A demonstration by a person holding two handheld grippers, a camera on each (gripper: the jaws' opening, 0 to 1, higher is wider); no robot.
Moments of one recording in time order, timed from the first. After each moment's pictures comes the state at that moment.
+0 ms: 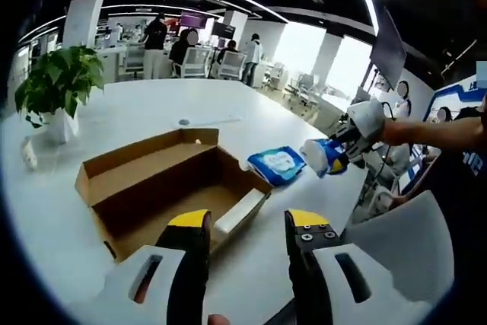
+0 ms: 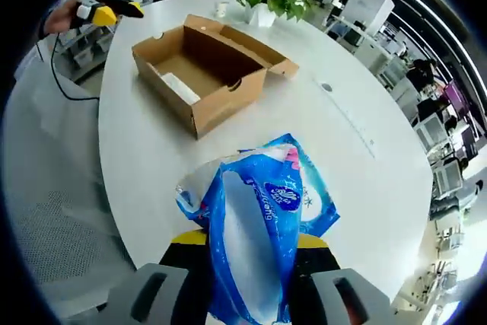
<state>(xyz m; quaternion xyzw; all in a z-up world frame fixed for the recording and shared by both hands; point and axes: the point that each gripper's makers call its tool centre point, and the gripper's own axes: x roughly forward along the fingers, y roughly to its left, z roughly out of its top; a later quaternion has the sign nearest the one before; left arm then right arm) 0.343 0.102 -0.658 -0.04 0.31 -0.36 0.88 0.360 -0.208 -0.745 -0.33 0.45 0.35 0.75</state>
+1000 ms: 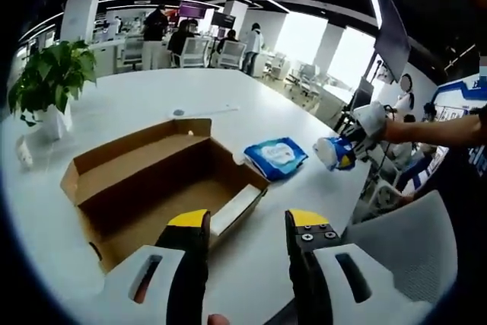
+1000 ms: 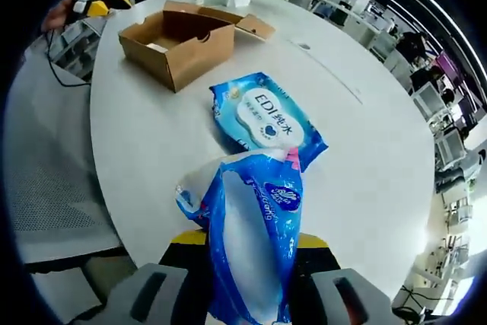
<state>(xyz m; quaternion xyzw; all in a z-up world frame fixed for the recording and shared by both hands) 0.349 0.079 -0.673 -0.04 0.34 -0.35 0.87 0.357 -0.286 -0.773 -0.30 0.48 0.33 0.76</state>
